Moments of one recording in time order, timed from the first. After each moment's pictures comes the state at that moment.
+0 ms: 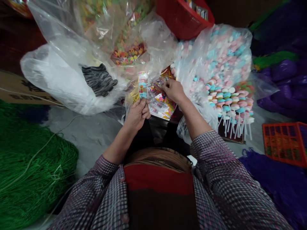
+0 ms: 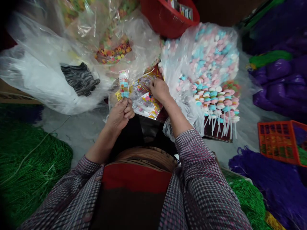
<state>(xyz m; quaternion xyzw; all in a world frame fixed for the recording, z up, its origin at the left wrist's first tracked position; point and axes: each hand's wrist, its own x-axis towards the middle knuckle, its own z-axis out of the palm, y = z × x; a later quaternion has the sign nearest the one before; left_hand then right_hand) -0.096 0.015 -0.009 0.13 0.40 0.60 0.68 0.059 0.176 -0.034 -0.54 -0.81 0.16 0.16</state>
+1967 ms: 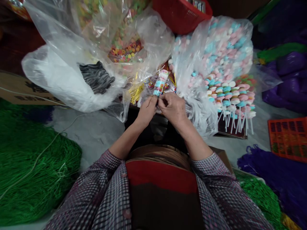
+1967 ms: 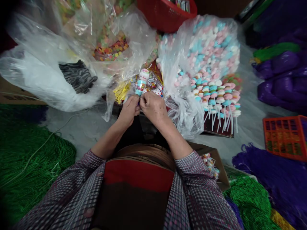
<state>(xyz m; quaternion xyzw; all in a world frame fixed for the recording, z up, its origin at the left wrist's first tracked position) -0.057 0.023 -0.006 0.24 0.50 0.57 0.61 0.064 0.059 0.000 -0.46 -0.81 0.16 0.33</state>
